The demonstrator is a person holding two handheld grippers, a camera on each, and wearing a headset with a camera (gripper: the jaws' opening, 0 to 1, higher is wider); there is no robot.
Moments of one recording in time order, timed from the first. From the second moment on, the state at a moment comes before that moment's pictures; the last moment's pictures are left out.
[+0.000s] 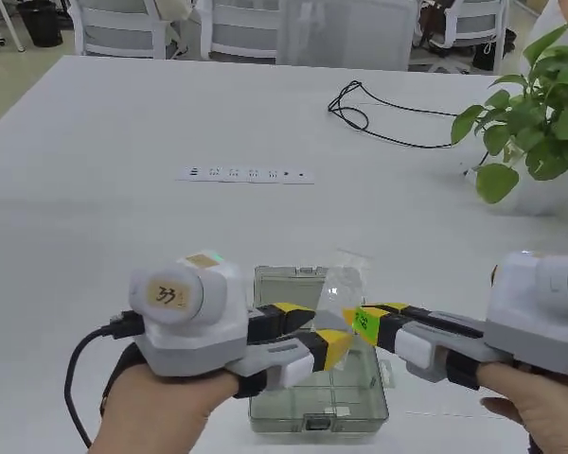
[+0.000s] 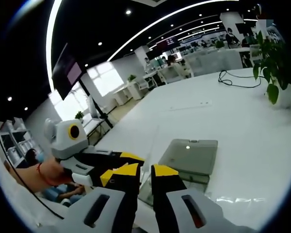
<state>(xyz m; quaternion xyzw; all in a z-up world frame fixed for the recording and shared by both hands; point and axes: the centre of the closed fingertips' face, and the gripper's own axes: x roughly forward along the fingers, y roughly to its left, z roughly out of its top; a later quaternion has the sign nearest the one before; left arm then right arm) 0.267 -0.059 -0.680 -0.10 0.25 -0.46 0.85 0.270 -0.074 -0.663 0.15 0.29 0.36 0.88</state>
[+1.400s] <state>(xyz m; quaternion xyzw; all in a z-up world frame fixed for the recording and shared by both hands) 0.262 -0.026 -0.694 -0.07 0.25 -0.46 0.85 0.279 -0.082 -0.653 0.15 0.30 0.32 0.88</state>
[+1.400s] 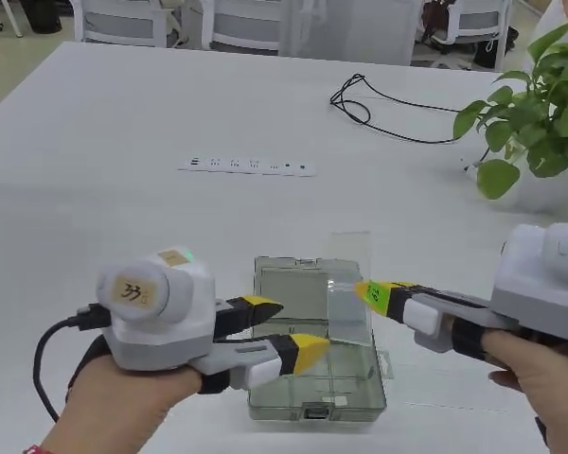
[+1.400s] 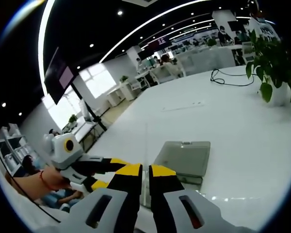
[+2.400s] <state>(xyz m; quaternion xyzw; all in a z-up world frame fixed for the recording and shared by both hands) 0.252 0.005 -0.717 0.02 0.25 -0.51 0.82 0.293 -0.100 -0.688 0.13 0.45 0.25 0.85</state>
